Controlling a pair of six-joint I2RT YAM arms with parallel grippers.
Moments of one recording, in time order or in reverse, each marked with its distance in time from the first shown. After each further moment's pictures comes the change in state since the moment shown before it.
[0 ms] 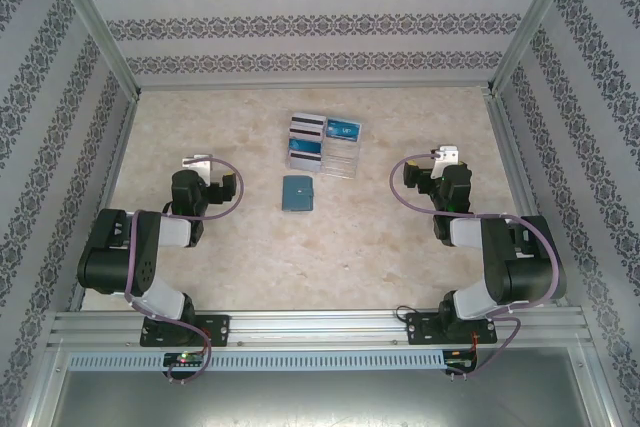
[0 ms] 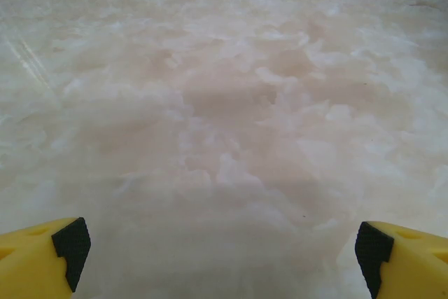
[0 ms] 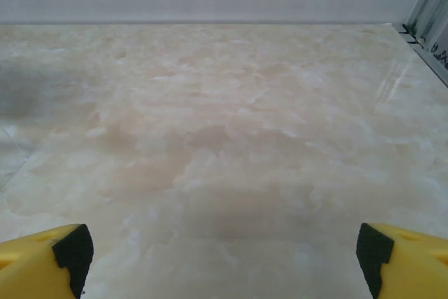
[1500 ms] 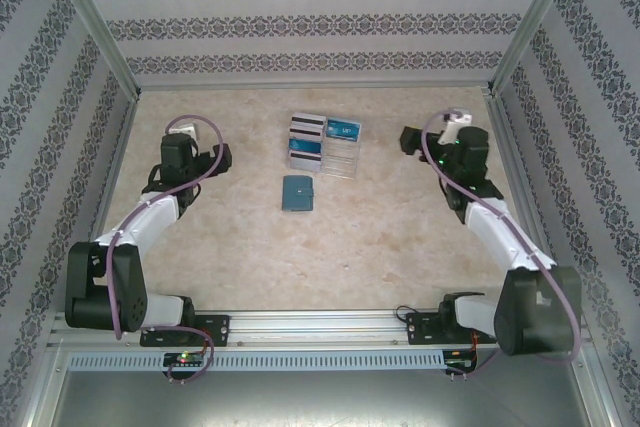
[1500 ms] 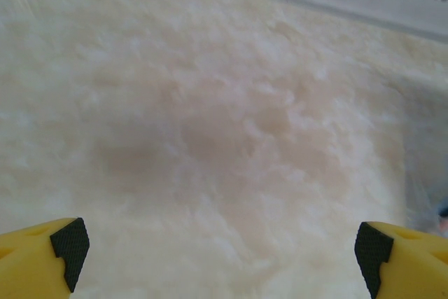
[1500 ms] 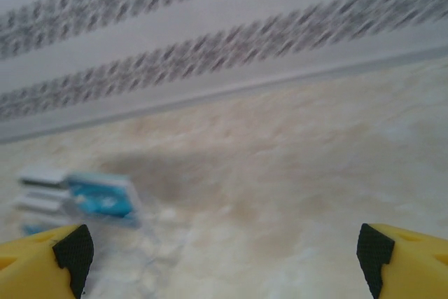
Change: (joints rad) left arm 0.000 -0.214 0.356 -0.731 0.029 -0.272; right arm 0.053 -0.247 0.367 -0.627 -0.219 0.291
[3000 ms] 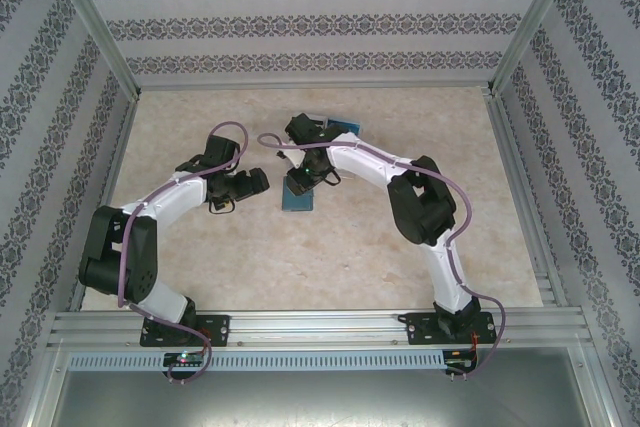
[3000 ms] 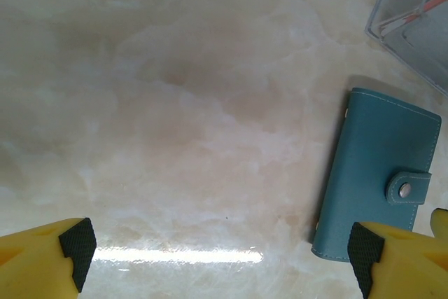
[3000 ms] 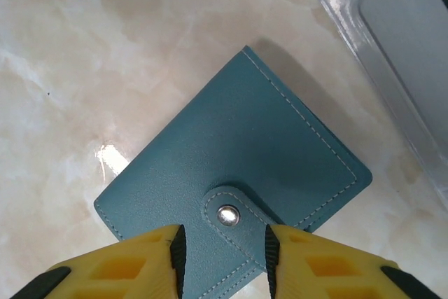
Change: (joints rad) left arm -0.217 0.193 0.177 -0.474 0.147 -0.329; right arm 0.626 0.950 1.049 -0.994 0.024 -0.346
